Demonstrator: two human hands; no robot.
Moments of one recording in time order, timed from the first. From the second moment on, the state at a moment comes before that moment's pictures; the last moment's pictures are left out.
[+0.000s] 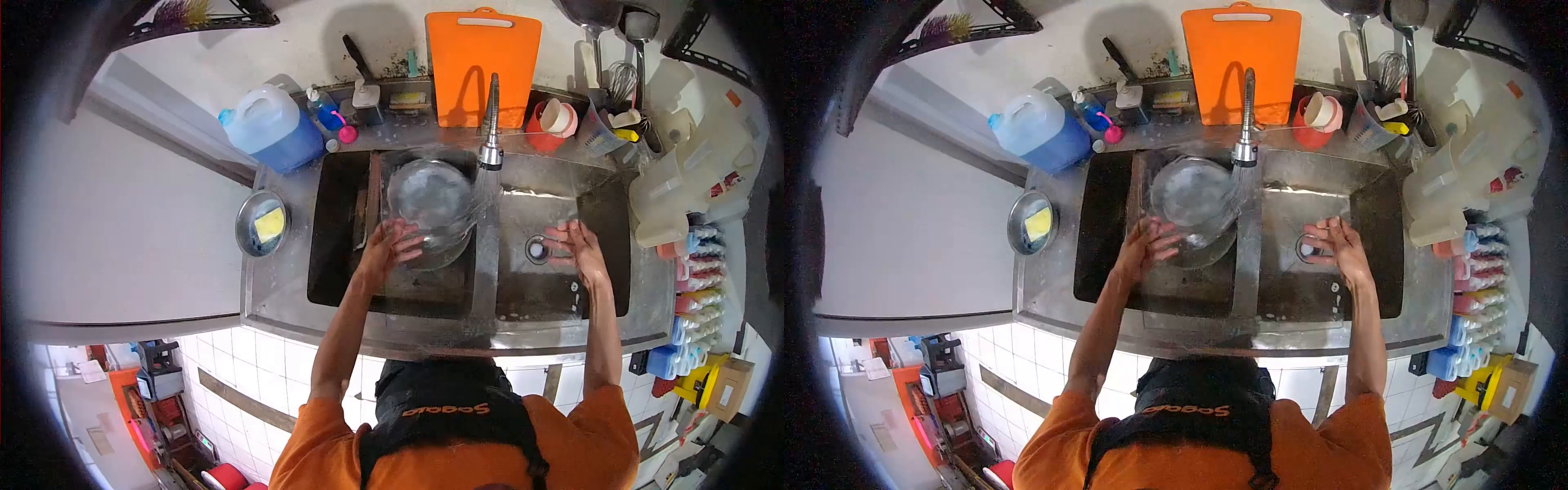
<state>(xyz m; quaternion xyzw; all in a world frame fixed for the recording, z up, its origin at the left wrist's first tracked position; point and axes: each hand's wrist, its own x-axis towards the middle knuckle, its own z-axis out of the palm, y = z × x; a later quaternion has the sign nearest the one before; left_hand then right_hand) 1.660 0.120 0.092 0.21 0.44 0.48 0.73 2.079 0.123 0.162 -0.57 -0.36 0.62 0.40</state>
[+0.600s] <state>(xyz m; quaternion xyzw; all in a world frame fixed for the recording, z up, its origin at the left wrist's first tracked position) 1.582 0.147 0.244 0.45 0.54 0.44 0.56 1.975 0.190 0.067 -0.38 -0.29 0.79 0.38</state>
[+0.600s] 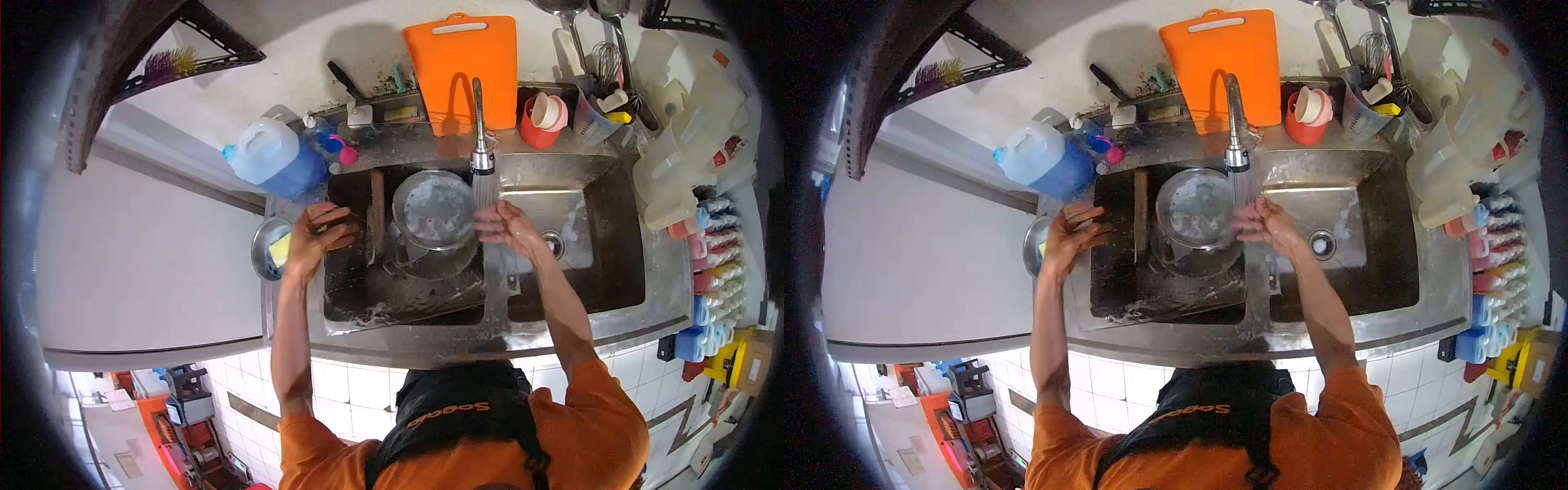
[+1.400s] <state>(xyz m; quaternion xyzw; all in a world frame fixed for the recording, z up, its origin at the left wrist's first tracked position) 1.515 -0.019 0.340 0.58 0.63 0.48 0.19 1.895 0.159 0.143 -0.20 -0.16 0.87 0.41</state>
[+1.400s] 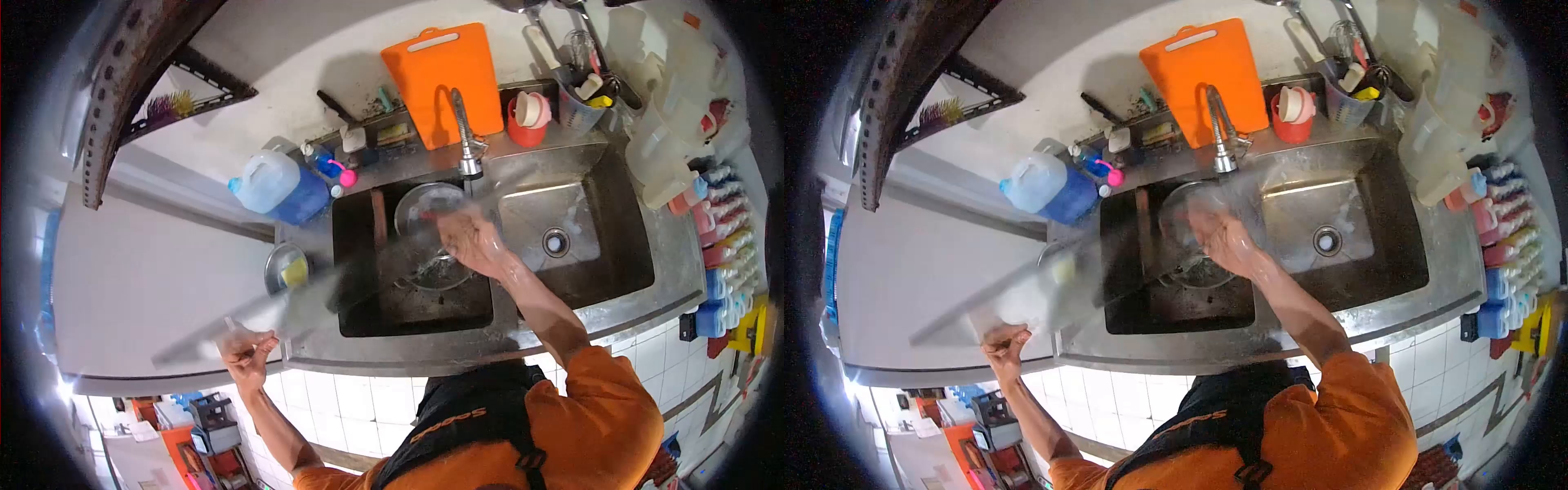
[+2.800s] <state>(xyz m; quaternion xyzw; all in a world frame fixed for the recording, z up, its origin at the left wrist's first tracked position) 1.730 0.087 0.059 0.15 0.38 0.40 0.82 2.123 0.062 0.217 -0.53 -0.27 0.63 0.50</state>
